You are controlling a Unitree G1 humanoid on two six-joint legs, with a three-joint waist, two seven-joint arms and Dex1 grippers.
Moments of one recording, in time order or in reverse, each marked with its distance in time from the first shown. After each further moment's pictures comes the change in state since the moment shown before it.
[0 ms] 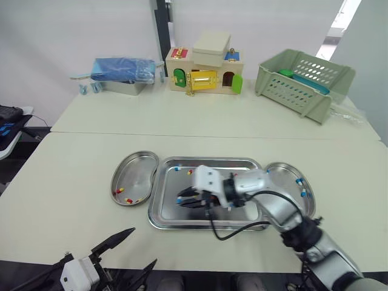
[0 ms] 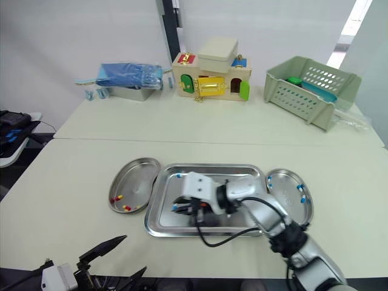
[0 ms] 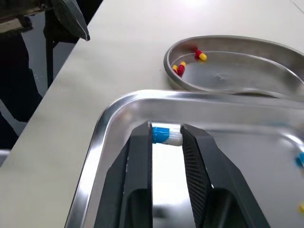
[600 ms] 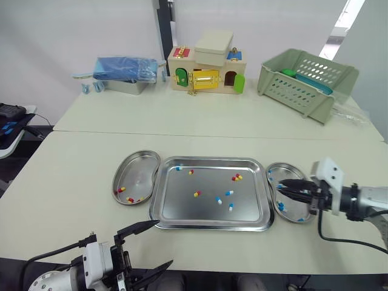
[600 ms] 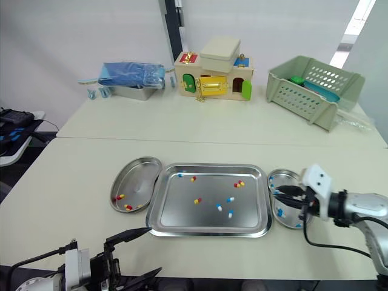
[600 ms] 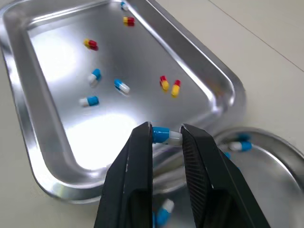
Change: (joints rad) left arm -0.194 0.071 -0.101 0.005 -0.061 0.086 -0.107; right arm 0.542 -0.450 -0.742 -0.134 0.218 0.056 0.001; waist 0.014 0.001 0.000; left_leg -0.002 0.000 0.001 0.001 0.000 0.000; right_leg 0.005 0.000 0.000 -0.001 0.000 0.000
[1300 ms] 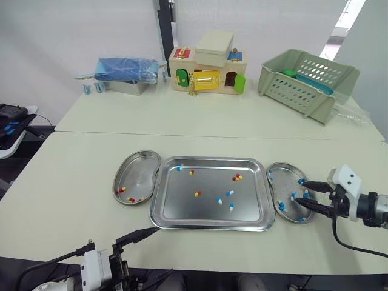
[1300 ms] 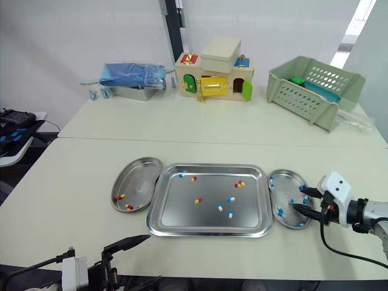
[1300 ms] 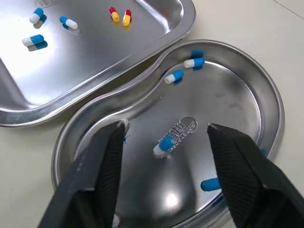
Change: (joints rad) left arm 0.085 -0.006 0.003 -0.030 0.000 -0.006 0.014; right arm 0.037 -0.063 0.006 0.154 -0.022 -0.103 0.008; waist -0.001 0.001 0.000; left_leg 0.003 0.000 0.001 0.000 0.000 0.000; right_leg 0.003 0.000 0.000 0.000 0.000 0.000
